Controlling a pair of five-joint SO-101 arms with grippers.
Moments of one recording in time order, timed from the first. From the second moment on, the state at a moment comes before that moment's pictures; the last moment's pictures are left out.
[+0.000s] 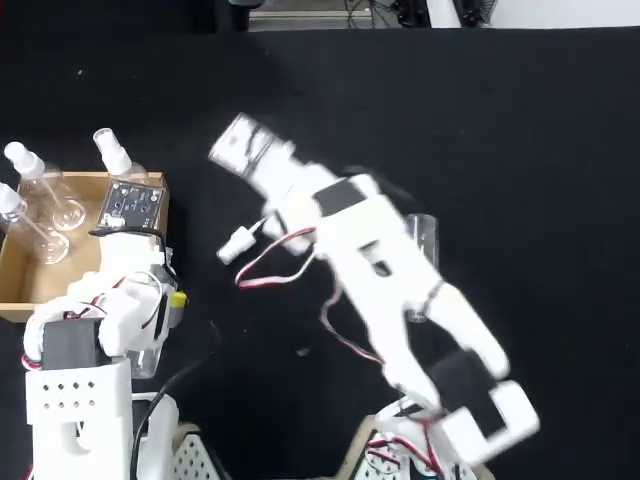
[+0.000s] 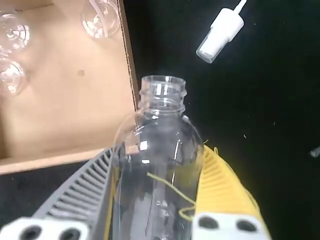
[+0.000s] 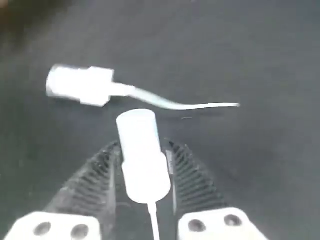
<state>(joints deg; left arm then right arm) -9.8 -67.6 51.6 82.1 -16.4 -25.6 -8.7 19.8 55.1 24.9</state>
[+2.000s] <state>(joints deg) 16.4 -67.5 96.0 -36.8 -16.2 -28.1 -29.5 -3.3 45.5 -16.1</state>
